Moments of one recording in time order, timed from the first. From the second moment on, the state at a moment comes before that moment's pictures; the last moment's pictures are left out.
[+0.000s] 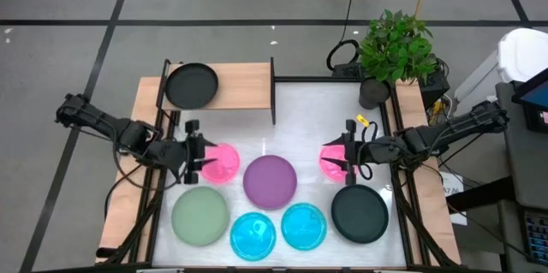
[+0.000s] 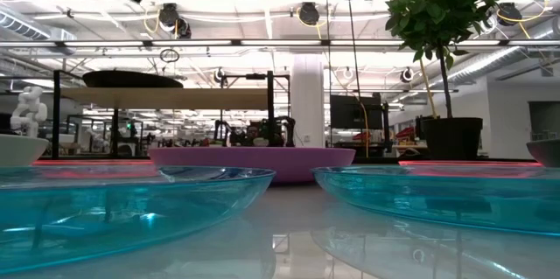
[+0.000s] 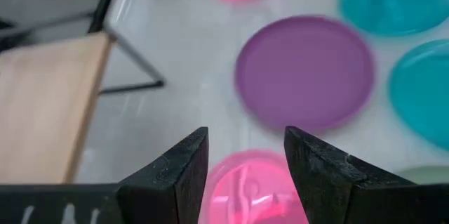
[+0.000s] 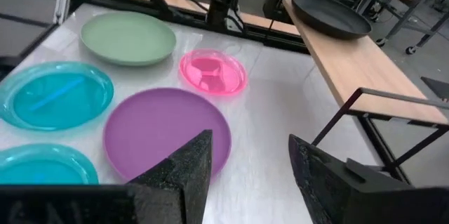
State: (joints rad) left arm -0.43 0.93 0.94 -0.82 -0.47 -0.16; right arm 0.33 0.92 0.76 -0.27 0.42 -0.04
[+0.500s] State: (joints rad) left arm -0.51 1.05 0.94 -0.71 -0.53 -0.14; right arm 0.38 0.92 0.68 -0.32 0.36 0.16
